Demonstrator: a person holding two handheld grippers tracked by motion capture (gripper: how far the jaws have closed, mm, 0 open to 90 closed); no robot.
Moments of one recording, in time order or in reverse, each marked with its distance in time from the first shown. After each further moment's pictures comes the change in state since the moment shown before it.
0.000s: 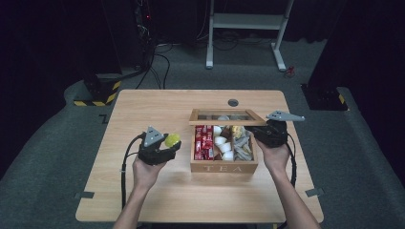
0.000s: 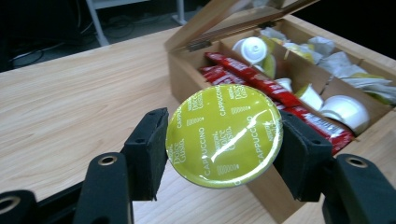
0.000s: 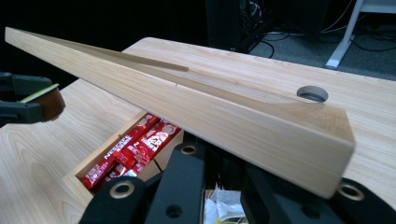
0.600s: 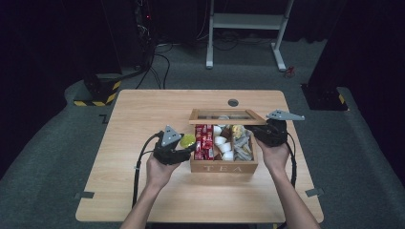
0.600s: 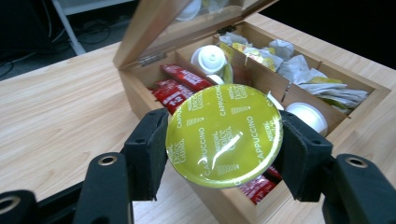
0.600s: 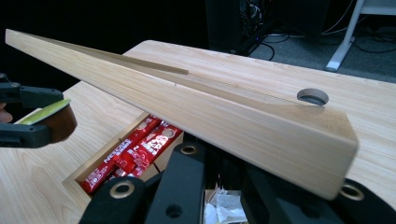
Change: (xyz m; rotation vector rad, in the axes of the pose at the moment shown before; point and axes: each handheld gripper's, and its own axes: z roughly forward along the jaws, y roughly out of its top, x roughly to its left) left arm -0.037 0.019 0.018 0.002 -0.077 0.065; right arm -0.001 0.001 0.002 -0.011 0.004 0.003
